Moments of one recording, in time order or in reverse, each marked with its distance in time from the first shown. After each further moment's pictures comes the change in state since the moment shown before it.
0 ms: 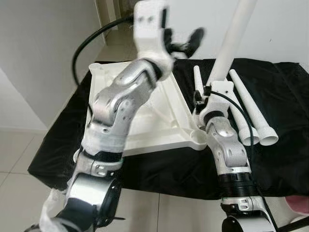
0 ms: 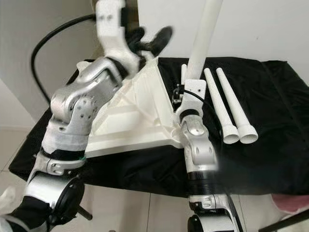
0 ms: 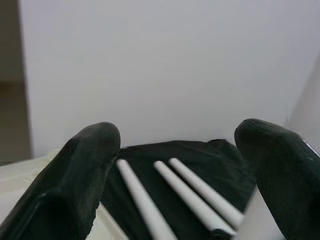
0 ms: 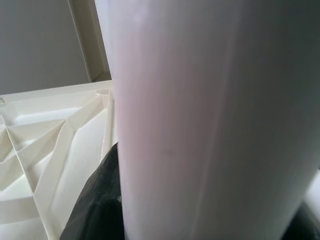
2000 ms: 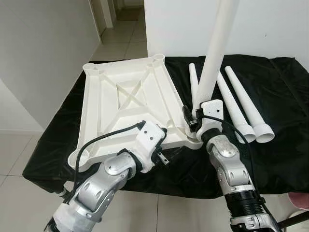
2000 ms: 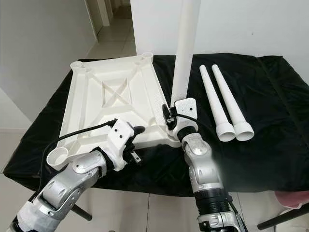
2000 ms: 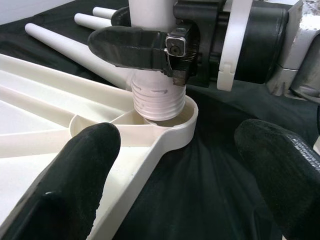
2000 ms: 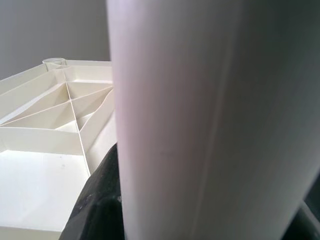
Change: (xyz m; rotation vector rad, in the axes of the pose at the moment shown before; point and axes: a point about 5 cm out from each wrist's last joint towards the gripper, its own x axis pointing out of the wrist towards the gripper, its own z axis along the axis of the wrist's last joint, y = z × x) left arm -0.119 -0.020 -0.129 0.159 0.428 -0.335; right arm -0.022 0.001 -0.036 -0.101 -0.032 0.291
